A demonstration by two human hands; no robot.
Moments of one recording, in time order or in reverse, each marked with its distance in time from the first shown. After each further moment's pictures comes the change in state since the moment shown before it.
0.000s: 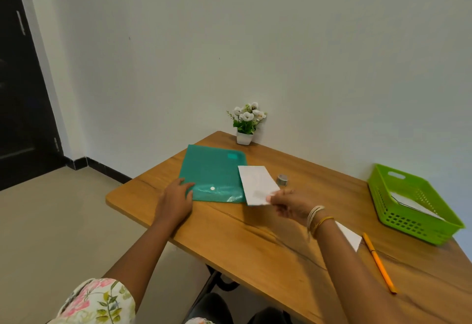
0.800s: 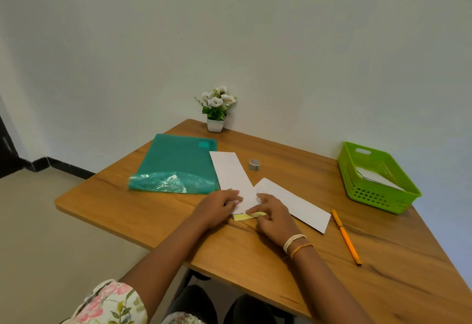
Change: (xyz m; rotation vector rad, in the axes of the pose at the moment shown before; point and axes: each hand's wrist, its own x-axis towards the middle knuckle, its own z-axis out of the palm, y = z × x) left_hand -0.029 0.131 0.068 -0.266 -0.528 0.321; right_hand -0.002 0.094 -0.025 -0.702 0.240 -0.420
